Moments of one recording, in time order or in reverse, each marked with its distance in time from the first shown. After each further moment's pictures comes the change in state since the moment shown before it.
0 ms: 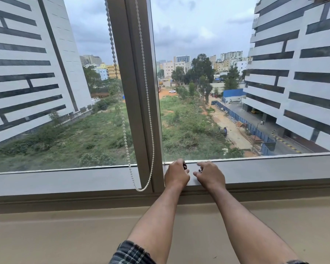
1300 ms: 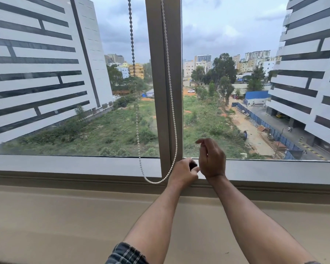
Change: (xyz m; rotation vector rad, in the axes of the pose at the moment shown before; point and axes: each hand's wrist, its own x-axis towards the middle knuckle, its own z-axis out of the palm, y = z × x) left_hand -0.044 -0.035 -0.051 -0.222 -0.013 0.105; right_hand -0.048 -0.092 -0.025 0.518 0.702 -0.594
